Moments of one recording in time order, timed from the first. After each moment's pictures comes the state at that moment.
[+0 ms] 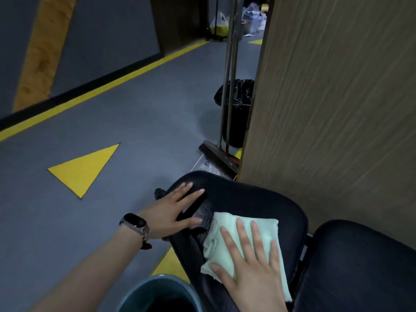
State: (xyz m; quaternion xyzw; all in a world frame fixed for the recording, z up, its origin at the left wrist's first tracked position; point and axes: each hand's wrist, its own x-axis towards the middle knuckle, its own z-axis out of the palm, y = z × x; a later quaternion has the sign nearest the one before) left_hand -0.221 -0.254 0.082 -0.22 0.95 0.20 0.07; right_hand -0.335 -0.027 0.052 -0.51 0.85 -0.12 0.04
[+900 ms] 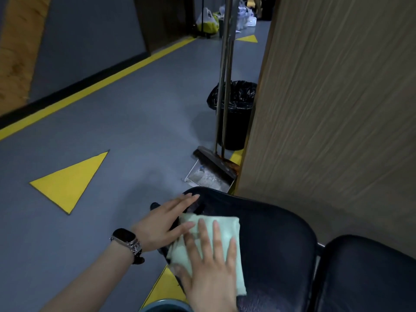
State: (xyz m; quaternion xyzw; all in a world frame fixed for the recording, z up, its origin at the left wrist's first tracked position) left_hand -0.230 -0.297 0.081 -0.16 0.95 0.25 0.01; right_hand -0.291 -0.125 0.063 -0.51 0.85 -0.10 0.08
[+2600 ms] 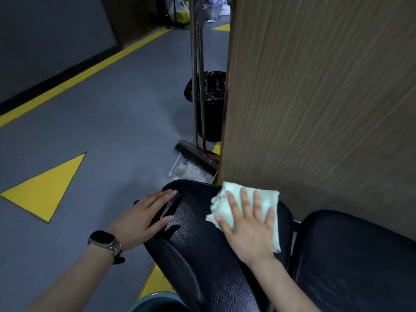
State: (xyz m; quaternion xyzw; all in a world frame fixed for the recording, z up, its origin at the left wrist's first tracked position) left_hand -0.225 -0.301 0.074 -0.16 0.96 0.21 0.00; right_hand -0.395 -0.088 0.077 -0.39 0.91 -0.07 0.11
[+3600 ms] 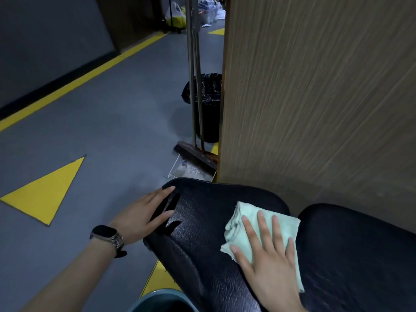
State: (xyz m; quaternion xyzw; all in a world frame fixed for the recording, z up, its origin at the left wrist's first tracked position) left_hand -0.223 -0.300 0.078 -0.18 0.96 0.21 0.01; right_hand -0.360 -0.016 0.061 -0.36 0.93 -0.10 0.04
